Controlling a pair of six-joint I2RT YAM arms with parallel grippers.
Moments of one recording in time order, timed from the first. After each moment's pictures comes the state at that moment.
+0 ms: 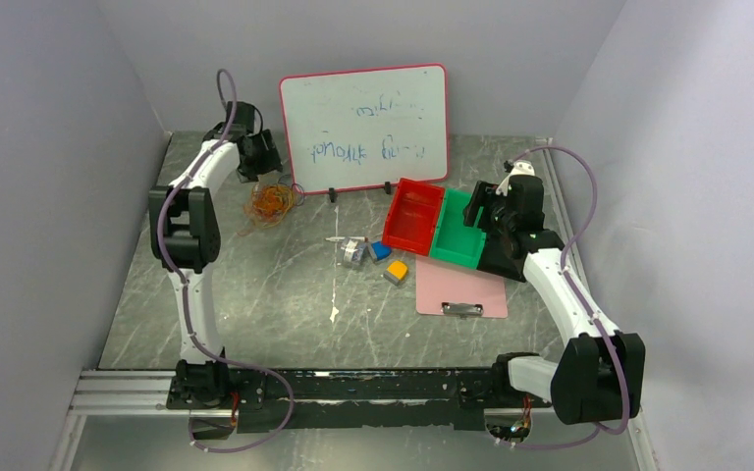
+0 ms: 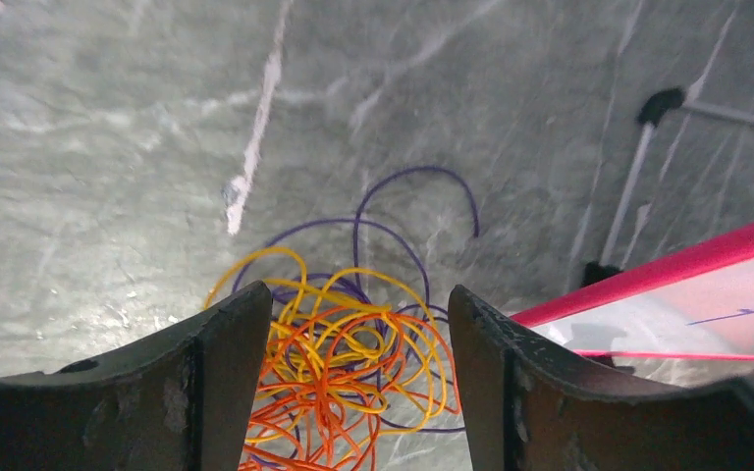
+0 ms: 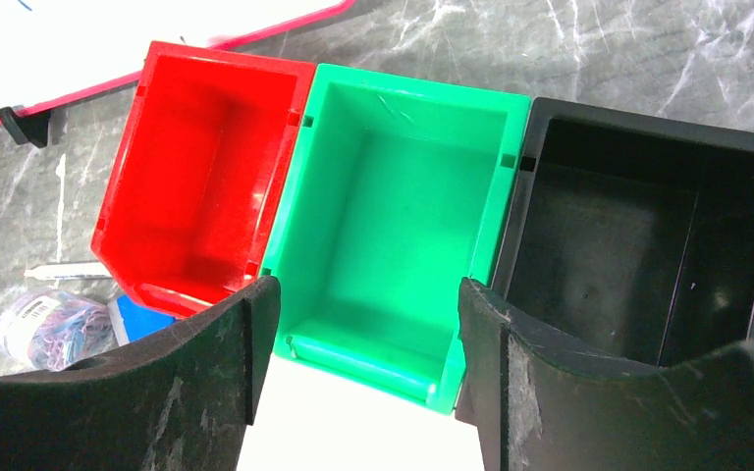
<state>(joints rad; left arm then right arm) -0.07 2.19 1.86 -0.57 0.00 -0.44 0.08 1.19 0.83 -0.19 -0.04 0.23</state>
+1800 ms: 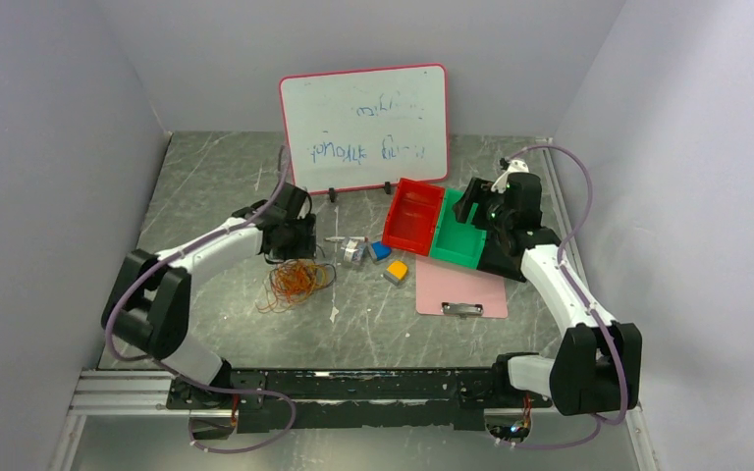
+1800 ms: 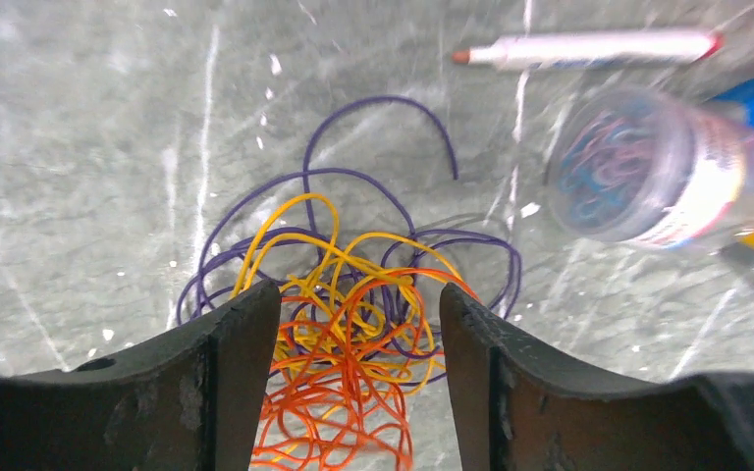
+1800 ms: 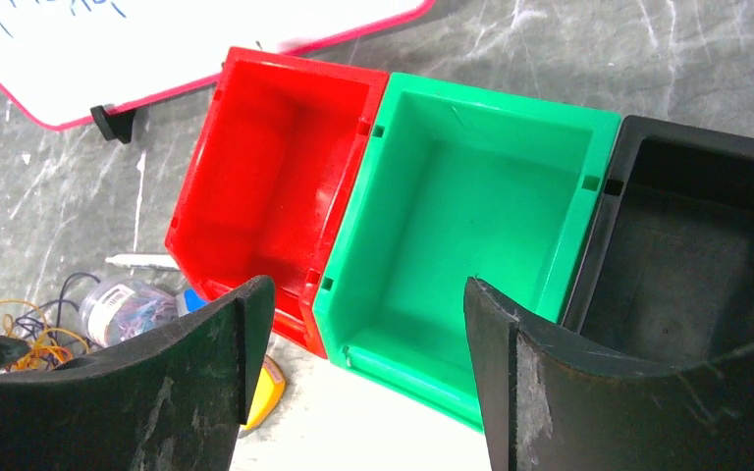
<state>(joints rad) -0.48 1.59 0.99 -0.49 -0.08 -0.45 0.08 1.24 0.83 -0.12 -0.17 0.29</state>
